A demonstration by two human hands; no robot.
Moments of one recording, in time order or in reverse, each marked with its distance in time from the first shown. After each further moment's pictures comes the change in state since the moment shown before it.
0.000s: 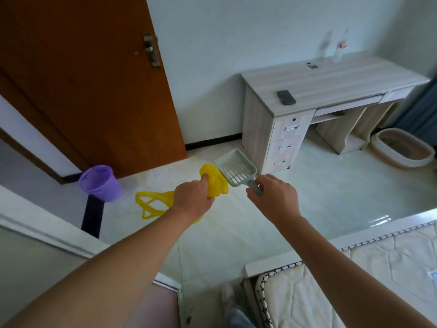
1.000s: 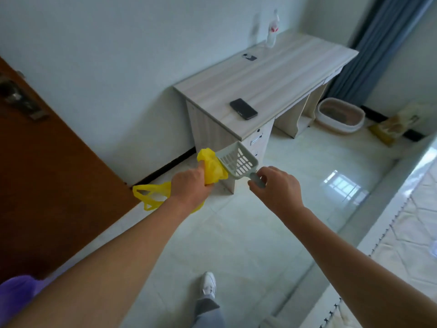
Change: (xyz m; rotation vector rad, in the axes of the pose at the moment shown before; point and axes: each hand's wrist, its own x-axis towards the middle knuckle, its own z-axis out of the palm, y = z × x) left_hand 0.441 -0.016 0.048 -0.171 -0.008 0.362; right_hand 0.332 0.053 0.080 -0.041 0.076 0.418
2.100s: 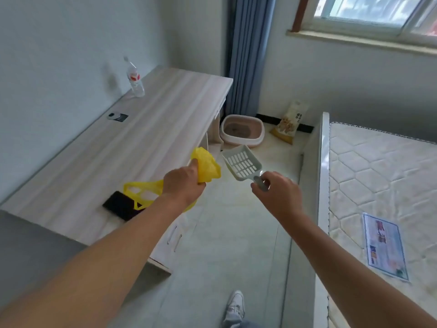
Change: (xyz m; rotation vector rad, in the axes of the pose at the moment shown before) left_hand 0.440 0.339 0.016 -0.022 -0.020 0.514; right_hand 0.277 0.320 -0.112 -0.051 0.258 0.537
